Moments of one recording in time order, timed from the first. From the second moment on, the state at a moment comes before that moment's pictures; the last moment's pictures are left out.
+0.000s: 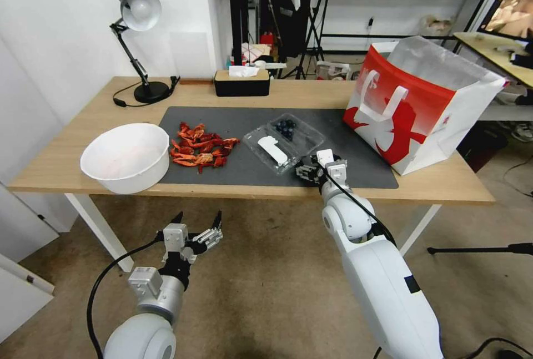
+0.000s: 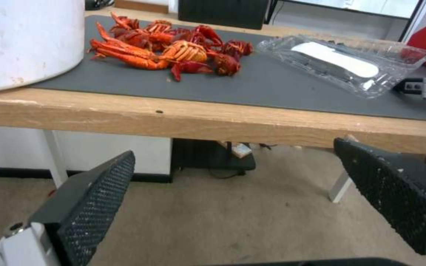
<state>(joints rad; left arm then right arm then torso) 1.66 -1.34 -0.44 -2.15 -0.35 0.12 -0.08 -0.92 1.42 0.22 1.72 0.11 -0.62 0.22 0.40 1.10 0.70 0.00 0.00</state>
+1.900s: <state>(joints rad) 1.66 -1.34 -0.44 -2.14 -0.36 0.12 -0.08 -0.89 1.57 0.15 1.72 0.15 -0.68 0.31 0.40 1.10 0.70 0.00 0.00</state>
